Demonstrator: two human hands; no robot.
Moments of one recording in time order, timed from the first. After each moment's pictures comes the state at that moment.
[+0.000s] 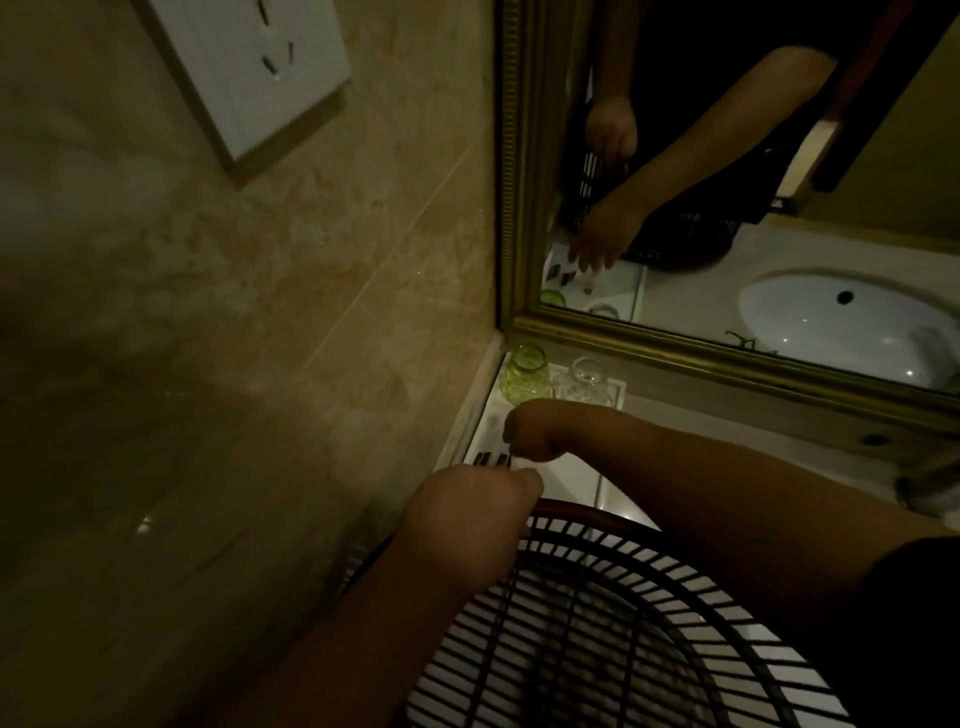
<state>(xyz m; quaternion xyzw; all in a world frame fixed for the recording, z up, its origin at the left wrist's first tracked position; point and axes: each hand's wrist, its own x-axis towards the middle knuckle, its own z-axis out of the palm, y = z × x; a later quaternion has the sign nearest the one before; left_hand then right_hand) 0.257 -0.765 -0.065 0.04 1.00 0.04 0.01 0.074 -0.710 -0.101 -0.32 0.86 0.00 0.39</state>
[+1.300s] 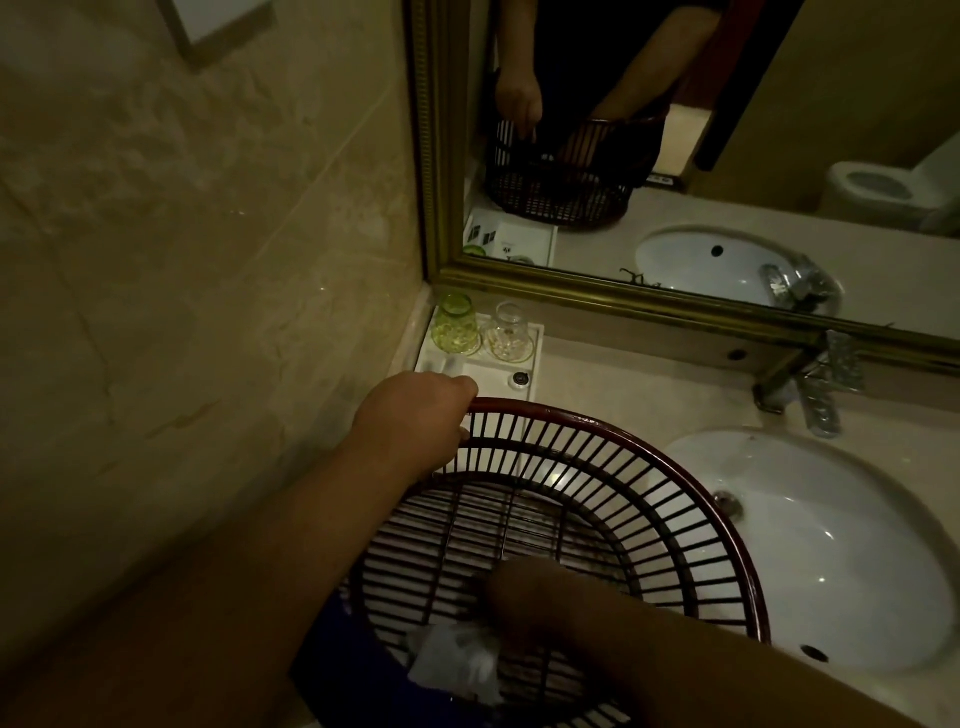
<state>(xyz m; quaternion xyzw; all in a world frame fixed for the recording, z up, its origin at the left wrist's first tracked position) 0.260 -0.759 -0.068 0.03 1.00 0.01 -0.05 0.302 -0.566 -0.163 -0.44 0.76 0.10 0.47</state>
